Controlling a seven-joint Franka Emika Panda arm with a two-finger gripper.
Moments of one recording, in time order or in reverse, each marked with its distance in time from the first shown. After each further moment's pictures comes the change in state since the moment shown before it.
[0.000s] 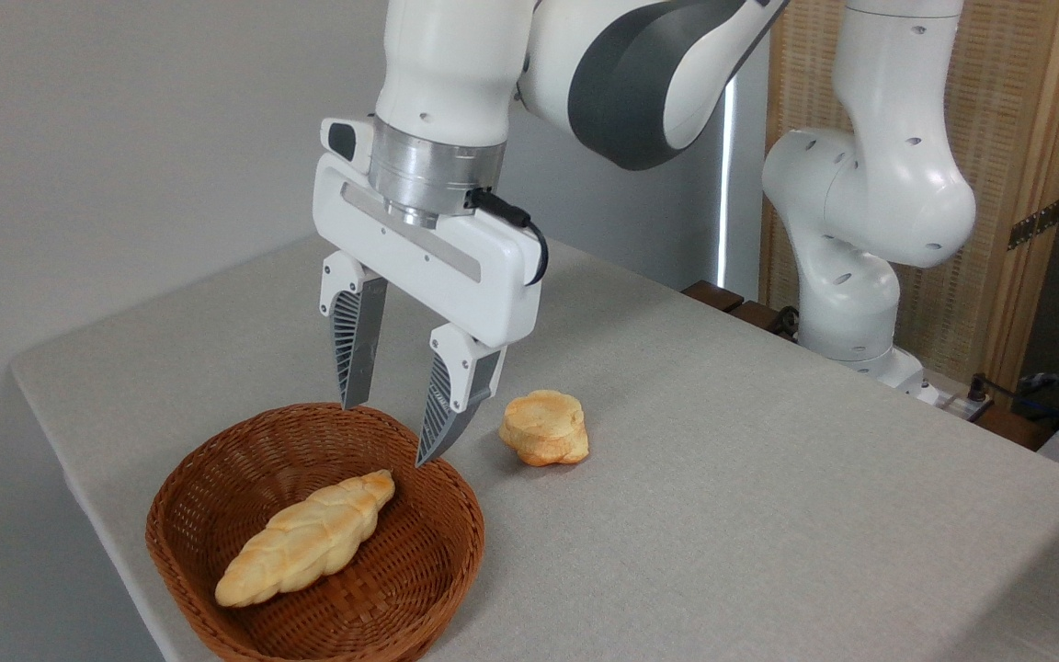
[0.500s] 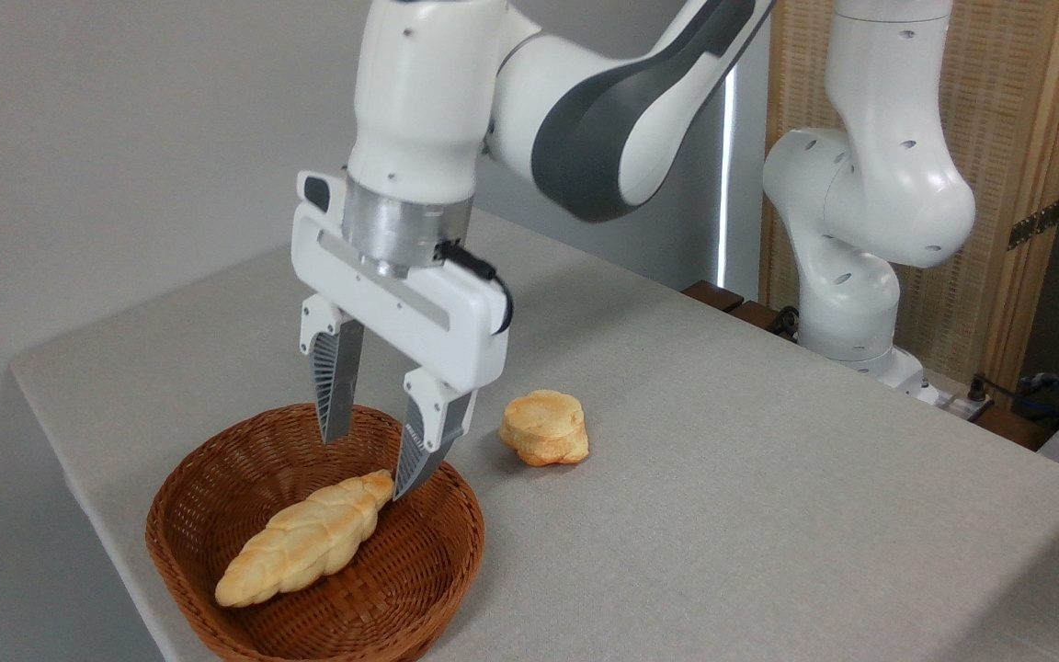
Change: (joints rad) arm -0.007 0.092 -0.029 0.000 -0.024 0.084 -0.012
